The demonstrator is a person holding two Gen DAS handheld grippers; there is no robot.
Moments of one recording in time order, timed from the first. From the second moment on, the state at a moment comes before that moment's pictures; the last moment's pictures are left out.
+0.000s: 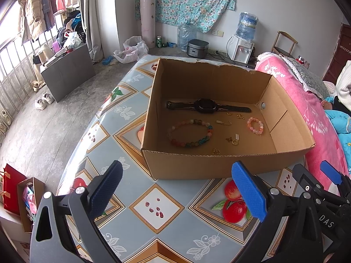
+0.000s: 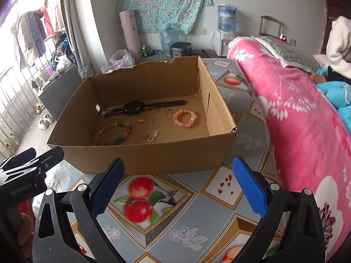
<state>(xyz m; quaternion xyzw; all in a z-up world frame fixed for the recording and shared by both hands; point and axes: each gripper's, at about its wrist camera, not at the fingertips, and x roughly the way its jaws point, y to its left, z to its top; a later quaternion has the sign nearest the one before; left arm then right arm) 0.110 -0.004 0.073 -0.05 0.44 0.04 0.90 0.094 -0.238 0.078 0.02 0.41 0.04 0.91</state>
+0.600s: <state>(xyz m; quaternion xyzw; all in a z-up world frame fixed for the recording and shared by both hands) 0.111 -0.006 0.070 -0.05 0.44 0.04 0.90 0.094 -0.237 0.077 0.02 0.41 0.04 0.91</state>
